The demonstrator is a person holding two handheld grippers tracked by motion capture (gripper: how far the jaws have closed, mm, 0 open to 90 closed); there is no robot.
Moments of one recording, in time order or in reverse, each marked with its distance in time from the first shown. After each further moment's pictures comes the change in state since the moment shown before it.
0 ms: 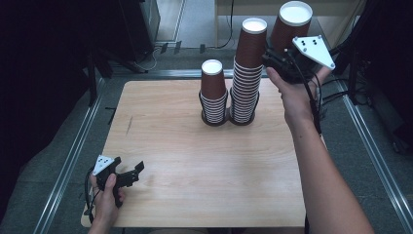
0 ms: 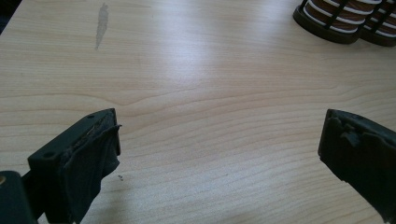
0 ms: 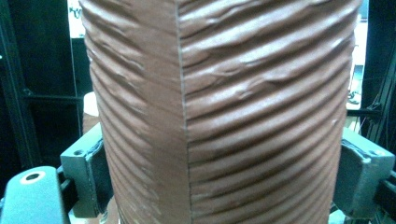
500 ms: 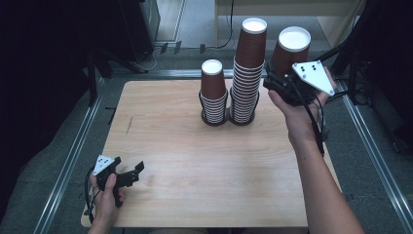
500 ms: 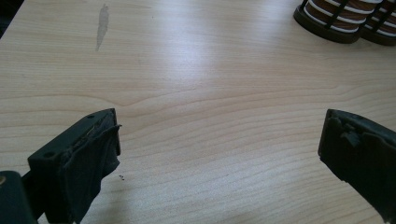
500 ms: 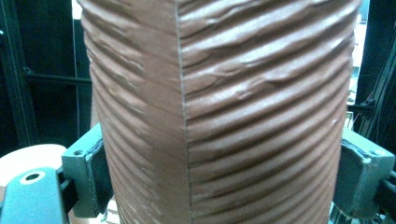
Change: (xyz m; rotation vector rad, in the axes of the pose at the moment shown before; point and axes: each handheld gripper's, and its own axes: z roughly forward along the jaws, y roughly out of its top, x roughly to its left) left arm -0.001 0.000 0.000 -0.006 0.006 0.001; right arm -0.005 -0.033 -0.033 0.023 0.005 -0.059
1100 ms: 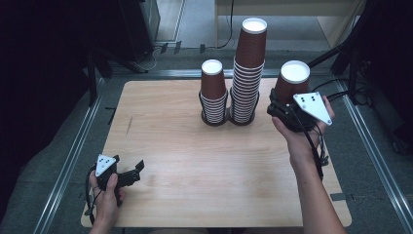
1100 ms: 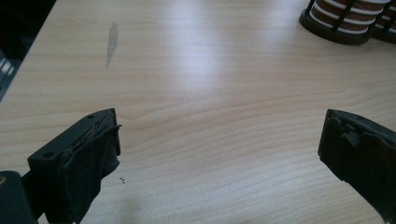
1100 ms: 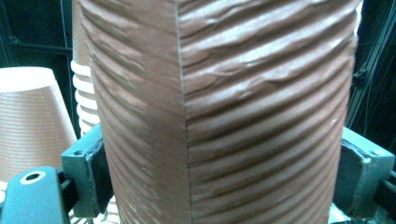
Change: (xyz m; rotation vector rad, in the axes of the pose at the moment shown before) left arm -0.010 0.007 -0.003 -0.033 0.055 0.059; right arm -0.012 -0.063 -0.028 0.083 -0.022 -0.006
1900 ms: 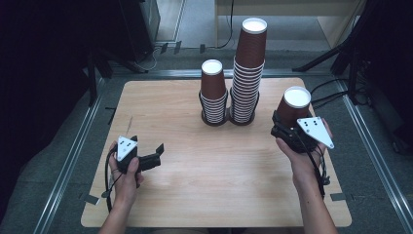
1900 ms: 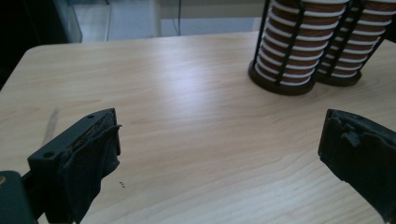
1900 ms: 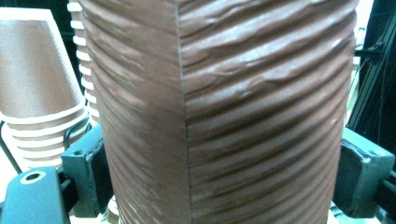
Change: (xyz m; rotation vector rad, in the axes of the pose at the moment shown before) left arm -0.070 0.058 0.024 -0.090 -0.060 0.111; right arm -0.016 -0.058 -0.020 0.043 0.041 0.039
